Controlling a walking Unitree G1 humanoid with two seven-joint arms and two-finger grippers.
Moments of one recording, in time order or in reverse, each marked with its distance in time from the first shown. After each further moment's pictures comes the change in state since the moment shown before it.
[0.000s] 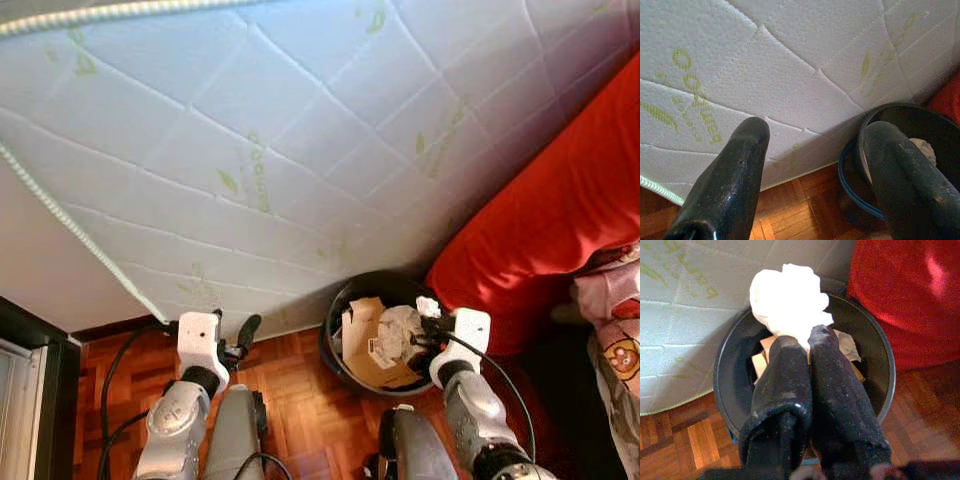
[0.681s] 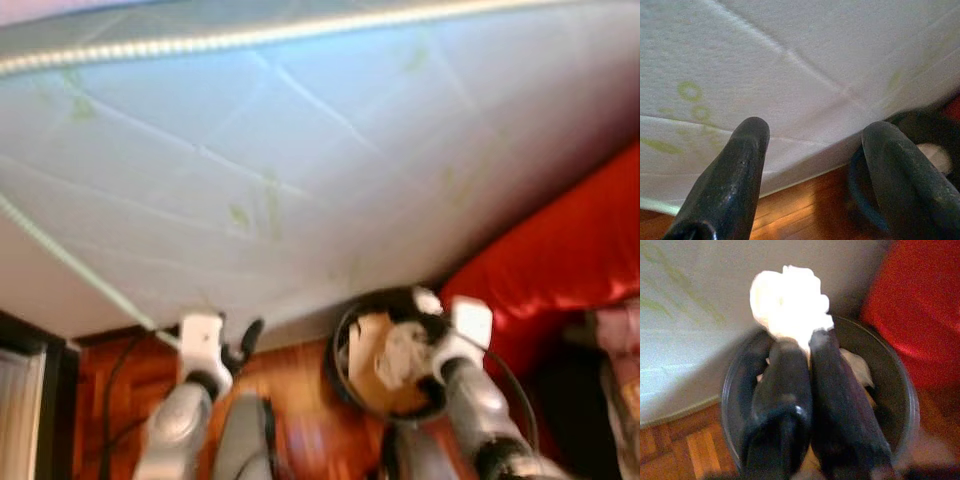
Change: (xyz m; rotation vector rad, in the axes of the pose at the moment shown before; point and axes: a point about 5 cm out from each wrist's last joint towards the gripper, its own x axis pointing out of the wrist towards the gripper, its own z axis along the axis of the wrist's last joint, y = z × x) left arm -0.006 0.002 -0.002 0.008 0.021 -0.001; right arm 0.008 0.017 0.008 0.004 0.010 0.049
